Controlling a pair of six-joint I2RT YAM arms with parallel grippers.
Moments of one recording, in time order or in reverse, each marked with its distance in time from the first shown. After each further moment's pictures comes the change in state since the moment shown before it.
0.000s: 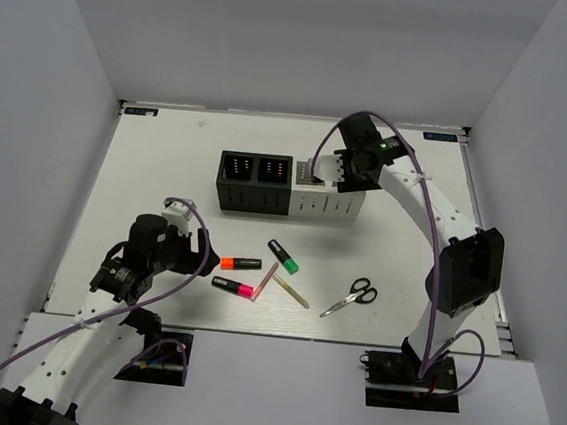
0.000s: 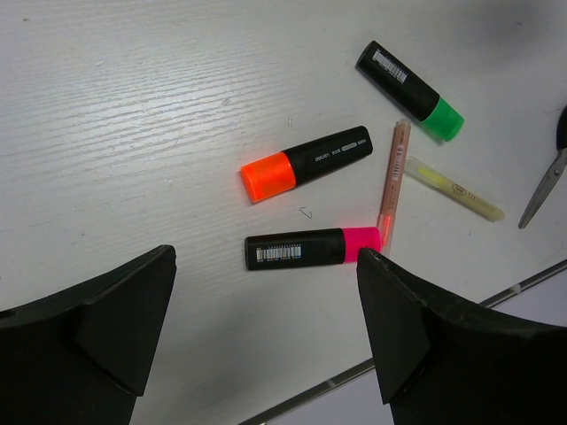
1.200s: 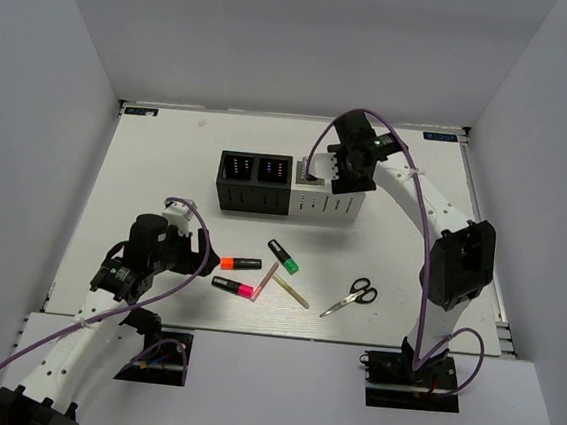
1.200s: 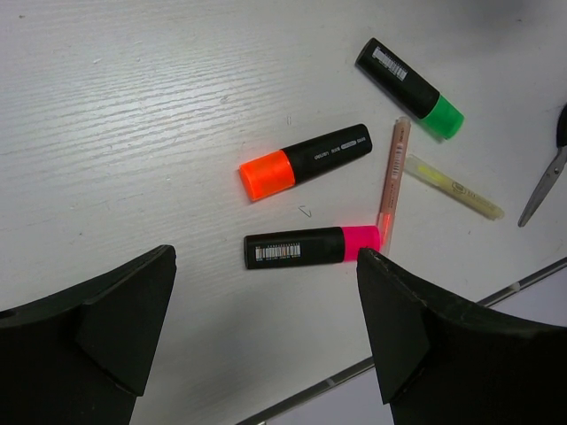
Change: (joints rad) left arm 0.000 0.005 0.000 0.000 0.004 0.000; right arm -0.004 0.073 0.057 0.013 -0.052 -0.011
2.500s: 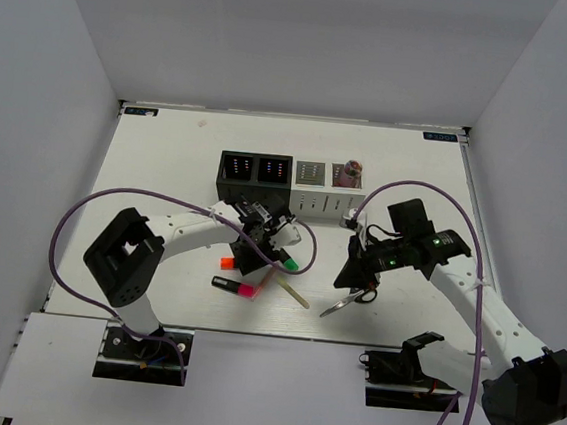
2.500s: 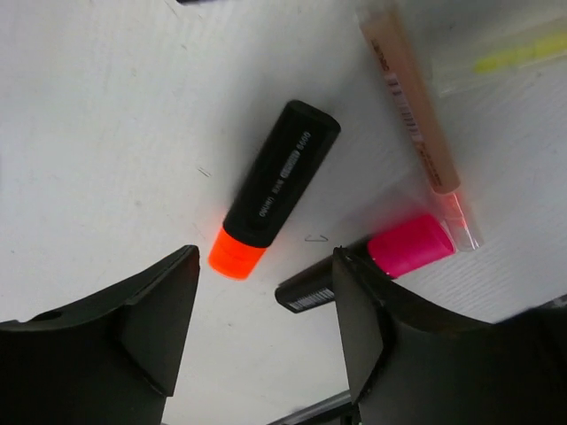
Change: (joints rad) left arm -0.536 1.067 0.618 -0.269 -0.331 0.531; right arm -0.088 -0.759 -0.851 0.075 -1.169 0.909
